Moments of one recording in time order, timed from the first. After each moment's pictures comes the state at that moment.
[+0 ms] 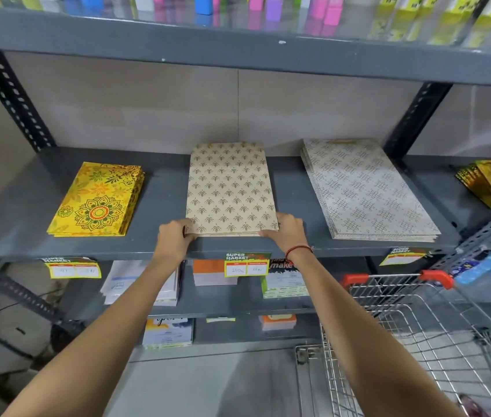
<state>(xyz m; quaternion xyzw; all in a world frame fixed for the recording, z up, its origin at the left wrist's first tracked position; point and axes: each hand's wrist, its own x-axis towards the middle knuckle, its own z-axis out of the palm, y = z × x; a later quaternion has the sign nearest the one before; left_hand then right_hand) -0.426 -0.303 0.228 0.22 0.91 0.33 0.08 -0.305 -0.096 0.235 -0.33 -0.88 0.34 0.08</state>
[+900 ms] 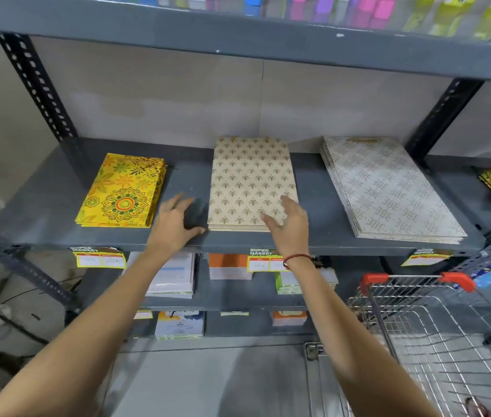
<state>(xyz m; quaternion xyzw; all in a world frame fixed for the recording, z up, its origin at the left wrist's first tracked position) -0.461 -0.351 0.239 0.28 0.92 0.27 0.04 -0.322 -0.161 0.238 -0.32 -0.84 0.37 0.26</state>
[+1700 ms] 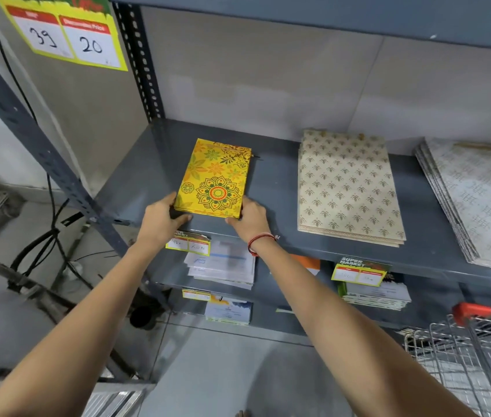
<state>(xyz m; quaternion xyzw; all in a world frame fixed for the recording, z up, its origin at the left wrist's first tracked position) -0.556 -0.520 0.215 0.19 0.92 0.34 0.02 -0.494 -0.338 0.205 -0.20 -0.90 0.39 0.06</state>
